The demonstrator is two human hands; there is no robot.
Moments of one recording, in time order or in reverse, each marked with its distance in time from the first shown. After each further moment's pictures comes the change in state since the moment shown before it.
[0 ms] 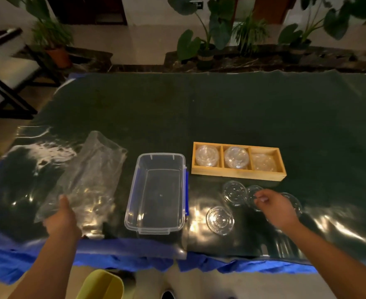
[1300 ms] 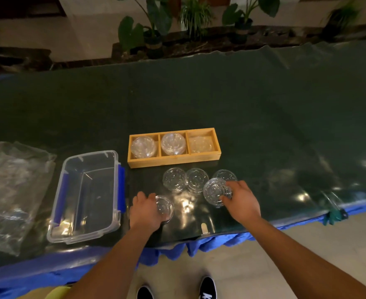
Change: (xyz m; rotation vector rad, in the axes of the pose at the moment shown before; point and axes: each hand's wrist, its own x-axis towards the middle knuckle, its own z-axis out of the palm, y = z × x) left_hand -0.243 -0.162 0.170 1.498 -0.731 1.063; right_hand -0.036 0.085 -0.035 -0.116 0.064 0.091
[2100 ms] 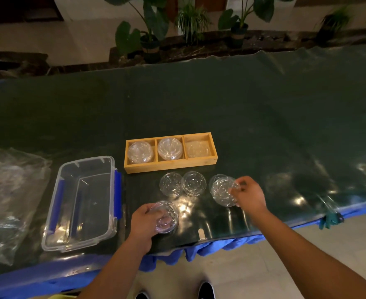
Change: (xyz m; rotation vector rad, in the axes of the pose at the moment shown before) left_hand -0.016 0.011 0.007 -1.441 -0.092 -0.413; right_hand 0.024 0.013 -0.024 0.517 0.078 0.258
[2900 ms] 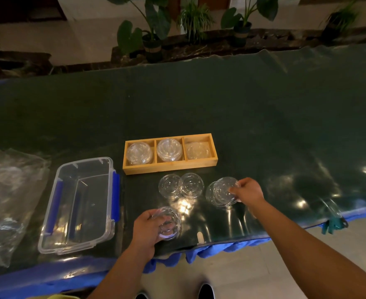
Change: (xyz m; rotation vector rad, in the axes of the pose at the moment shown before) left_hand -0.003 -0.011 0.009 -0.060 -0.027 -0.035; right_hand 0.043 0.006 0.004 0.020 -0.063 0.158
